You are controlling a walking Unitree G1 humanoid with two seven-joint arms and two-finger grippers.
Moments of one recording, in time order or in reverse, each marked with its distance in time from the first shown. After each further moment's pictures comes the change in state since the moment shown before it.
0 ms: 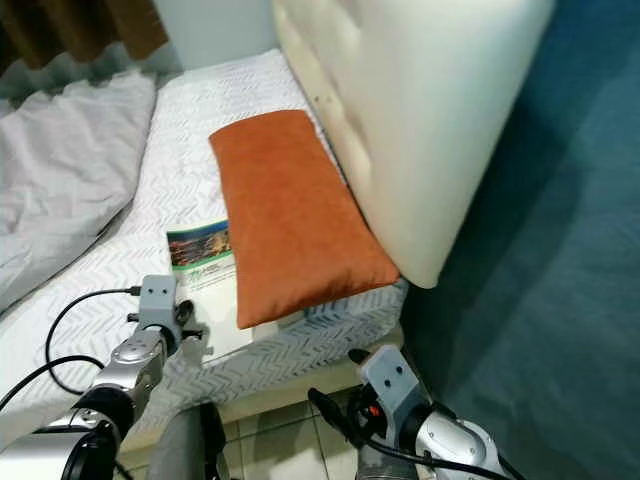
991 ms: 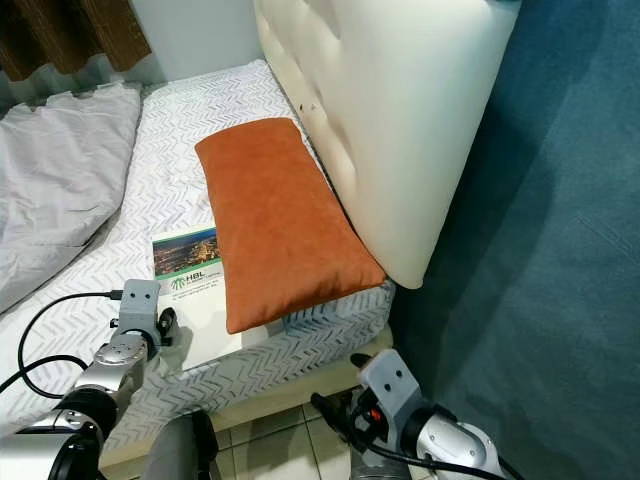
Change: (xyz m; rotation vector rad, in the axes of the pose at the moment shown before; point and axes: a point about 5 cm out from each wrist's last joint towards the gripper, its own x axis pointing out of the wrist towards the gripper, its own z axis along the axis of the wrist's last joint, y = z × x) left arm -0.001 0.026 0.002 0.094 0.030 0.121; right arm 0.000 -0.001 -0.007 -0.011 0.027 0.000
